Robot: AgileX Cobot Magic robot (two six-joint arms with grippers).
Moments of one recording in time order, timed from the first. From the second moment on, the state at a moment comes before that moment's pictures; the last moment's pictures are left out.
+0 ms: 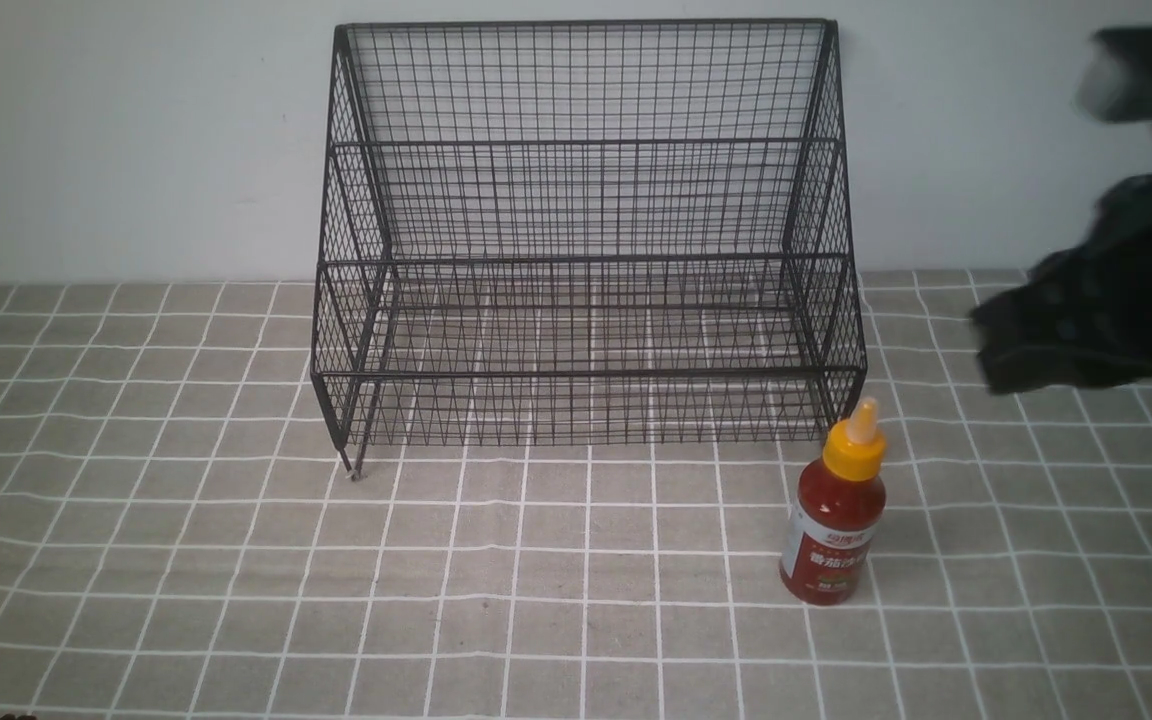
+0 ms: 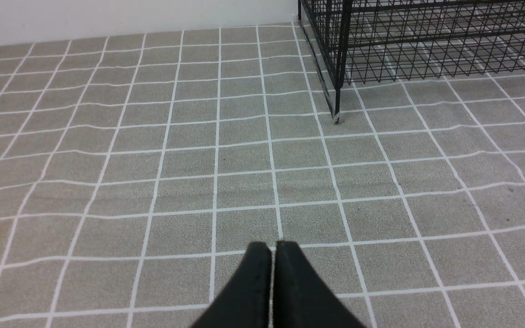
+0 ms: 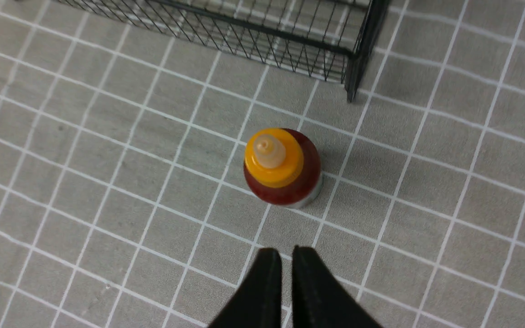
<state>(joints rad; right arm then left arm) 0.37 1.37 -1.29 0.12 1.17 0.05 -0.08 -0.01 0.02 -0.01 0.39 0.03</state>
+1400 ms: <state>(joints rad) 0.42 1.55 -1.48 0.06 1.15 0.01 -0.08 -0.01 0.02 -0.01 0.39 0.03</state>
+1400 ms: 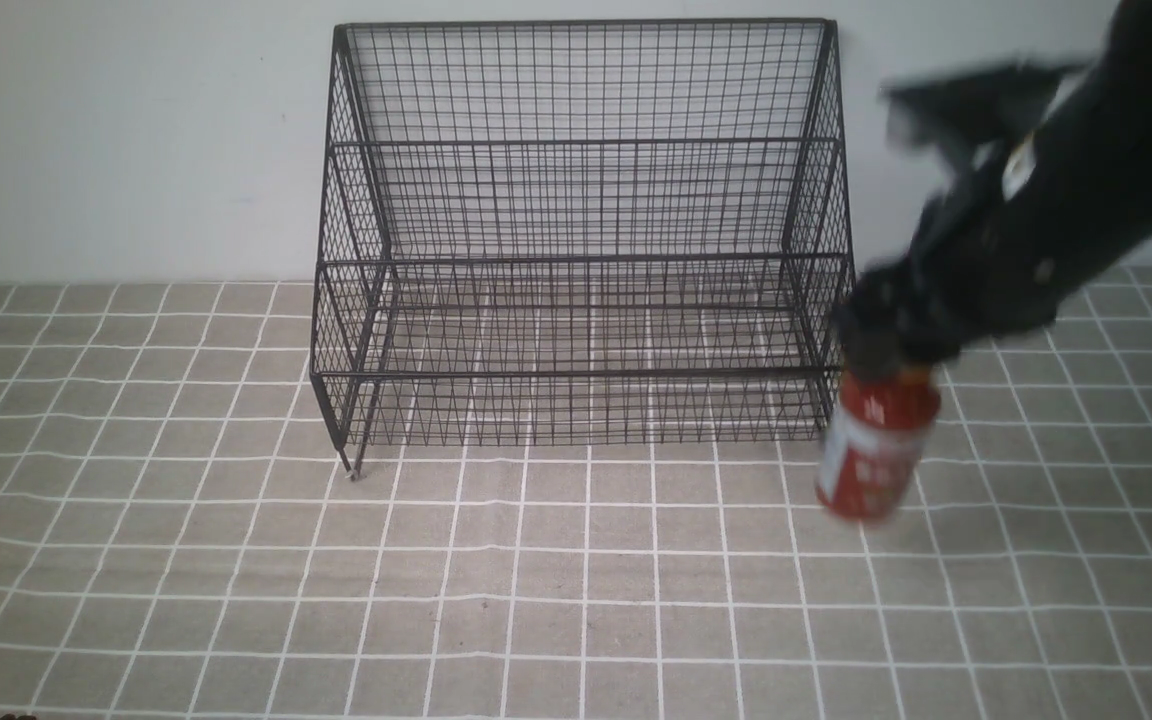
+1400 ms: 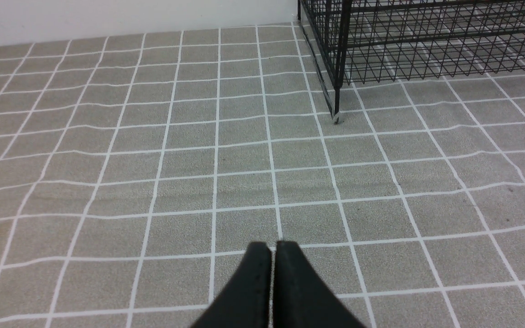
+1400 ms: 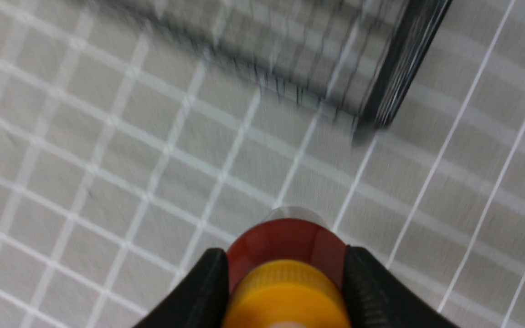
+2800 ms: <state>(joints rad) 0.42 1.98 -2.01 0.03 1.25 0.04 -0.08 -0.01 0.02 -0.01 0.39 0.03</state>
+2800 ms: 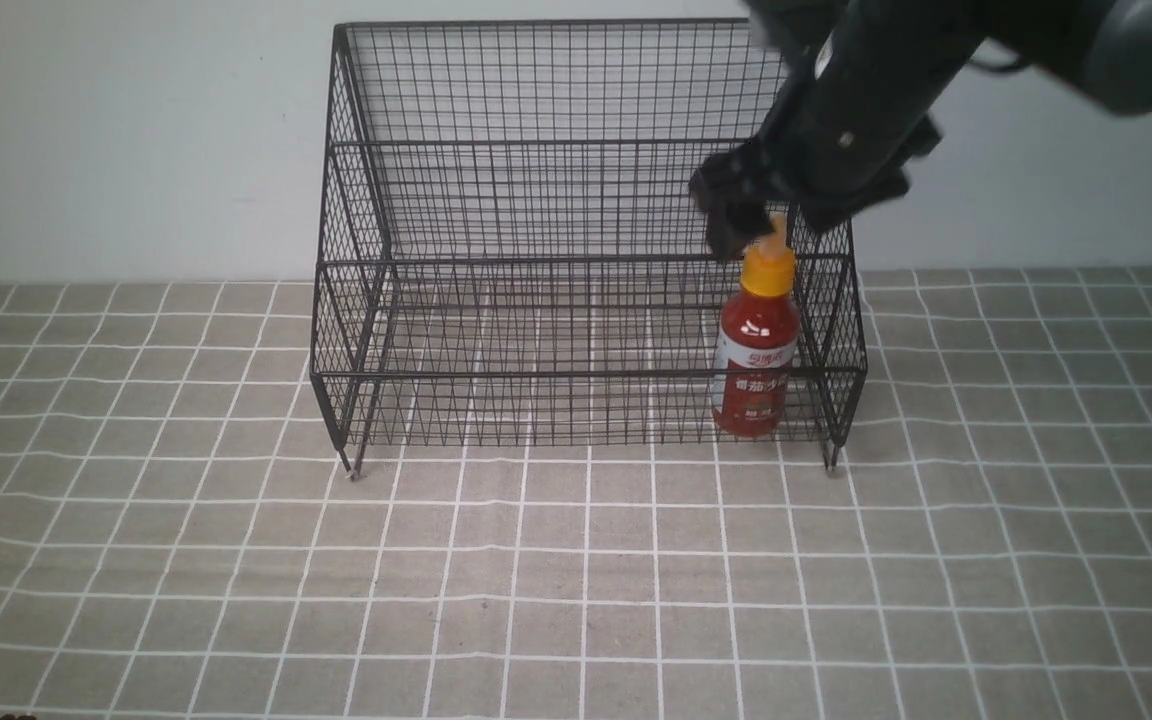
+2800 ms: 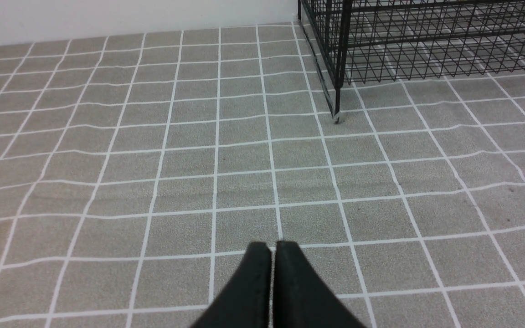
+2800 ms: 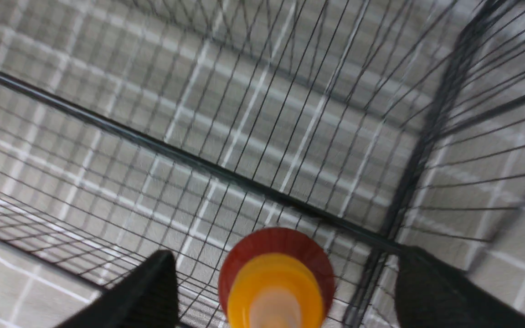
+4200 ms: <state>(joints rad) 0.42 -0.02 -0.54 -0.12 0.30 0.27 -0.08 -0.01 0.02 -0.01 0.39 0.03</state>
